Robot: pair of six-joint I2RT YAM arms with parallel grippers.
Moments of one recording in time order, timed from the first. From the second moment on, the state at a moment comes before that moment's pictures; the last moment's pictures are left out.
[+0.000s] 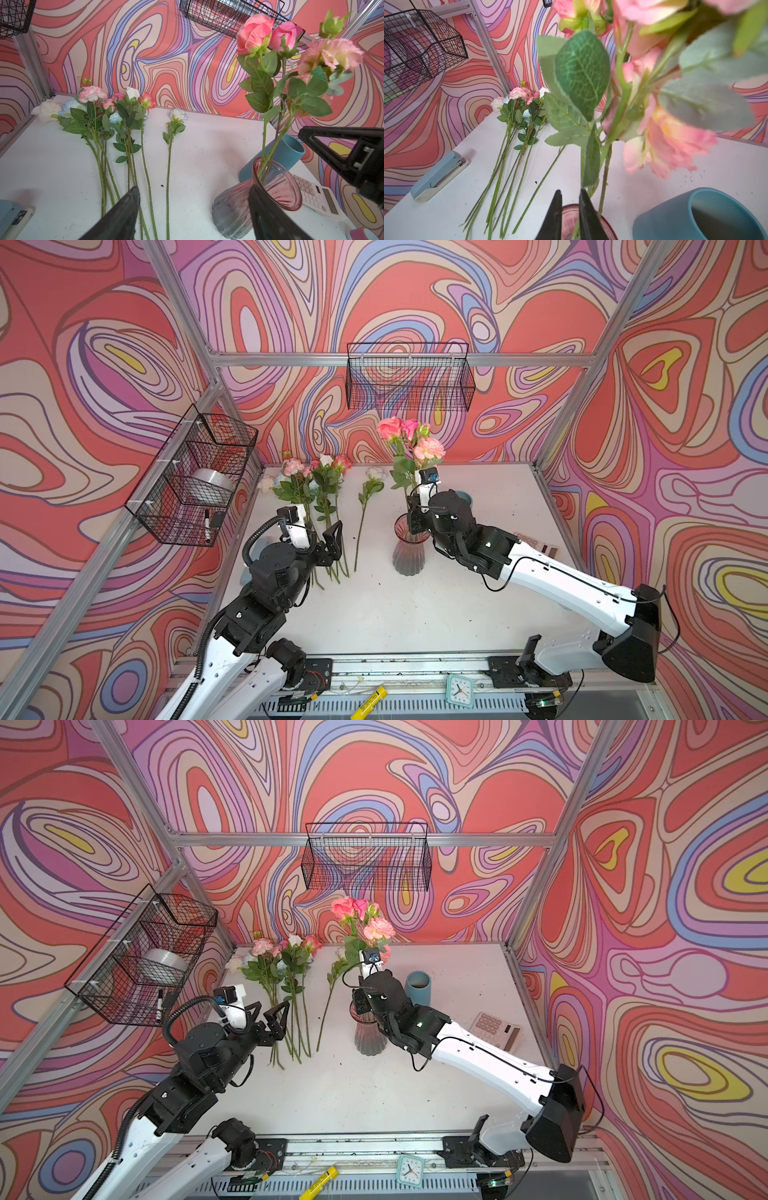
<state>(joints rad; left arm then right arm) -0.54 0.60 0.78 -0.38 -0.27 -0.40 0.90 1.38 1.28 -0.24 0.45 0.25</state>
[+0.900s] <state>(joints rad) -0.50 0.89 0.85 -0.46 -0.28 -0.48 0.90 1.19 1.24 -0.31 0.25 0.30</state>
